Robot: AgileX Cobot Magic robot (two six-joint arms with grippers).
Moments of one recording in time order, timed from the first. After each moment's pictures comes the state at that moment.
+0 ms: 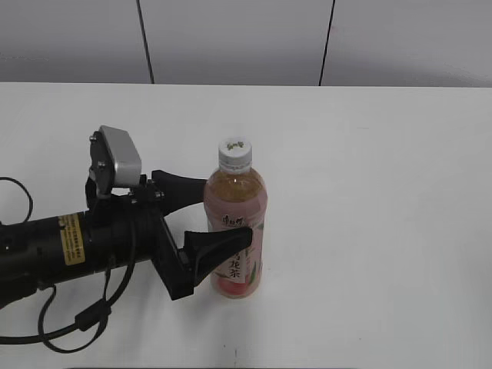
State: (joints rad) left arm -0.46 1.89 -0.46 0.76 -1.21 -0.30; right arm 0.01 -0.01 -0.51 0.01 1.10 -0.14
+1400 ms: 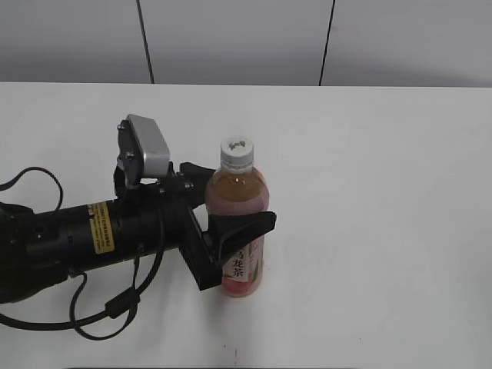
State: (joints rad) left arm -0.53 1.92 -0.55 0.74 -1.21 -0.30; right arm 0.01 -0.01 -0.51 0.01 1.10 -0.14
